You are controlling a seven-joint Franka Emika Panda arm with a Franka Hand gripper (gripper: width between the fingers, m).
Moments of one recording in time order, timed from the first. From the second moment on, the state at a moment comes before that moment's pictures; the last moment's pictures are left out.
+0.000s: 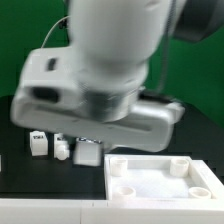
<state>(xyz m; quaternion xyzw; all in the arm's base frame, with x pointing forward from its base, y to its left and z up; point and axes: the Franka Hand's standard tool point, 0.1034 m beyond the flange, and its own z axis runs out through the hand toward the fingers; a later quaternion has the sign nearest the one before) 0.618 -0.047 0.084 0.96 -0.05 -0.26 0.07</state>
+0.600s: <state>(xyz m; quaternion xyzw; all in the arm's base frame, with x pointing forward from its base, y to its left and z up) 0.665 0.042 0.153 1.00 -0.07 -0.01 0.03</state>
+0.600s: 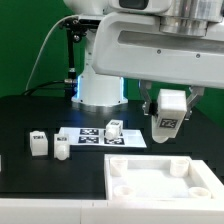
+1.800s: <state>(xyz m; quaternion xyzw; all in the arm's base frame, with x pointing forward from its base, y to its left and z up) 0.646 0.105 0.107 0.95 -0.08 0.29 -0.02</state>
